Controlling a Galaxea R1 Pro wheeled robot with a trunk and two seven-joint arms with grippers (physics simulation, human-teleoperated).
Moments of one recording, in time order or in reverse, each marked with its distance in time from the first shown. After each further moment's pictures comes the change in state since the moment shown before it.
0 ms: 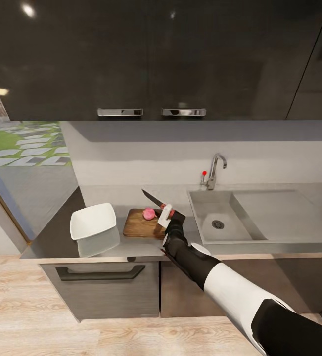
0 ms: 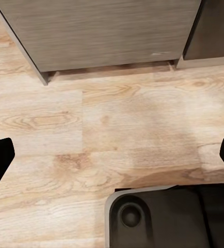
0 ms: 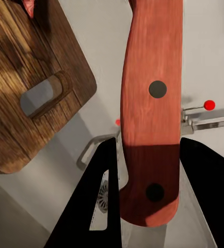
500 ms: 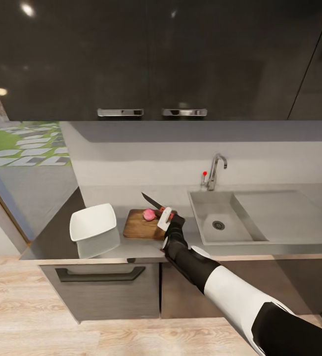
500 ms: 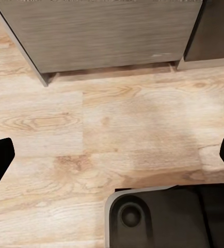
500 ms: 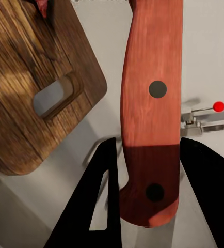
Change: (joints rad) left arm 0.000 0.000 0.000 0.000 0.000 0.000 0.000; right arm 0.018 0.000 0.001 0.001 -0.001 -0.010 0.004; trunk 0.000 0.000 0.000
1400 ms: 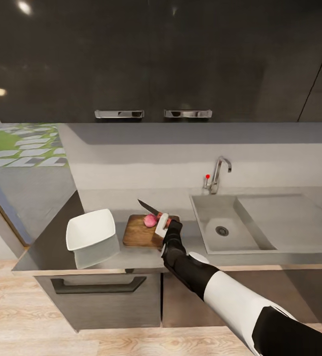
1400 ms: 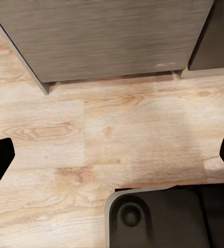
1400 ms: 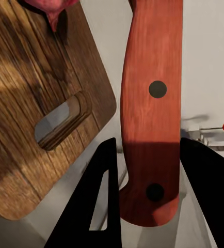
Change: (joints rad) left arm 0.000 0.000 0.000 0.000 0.000 0.000 0.000; right arm 0.023 0.000 0.063 0.009 0.000 0.000 0.005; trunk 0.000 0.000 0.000
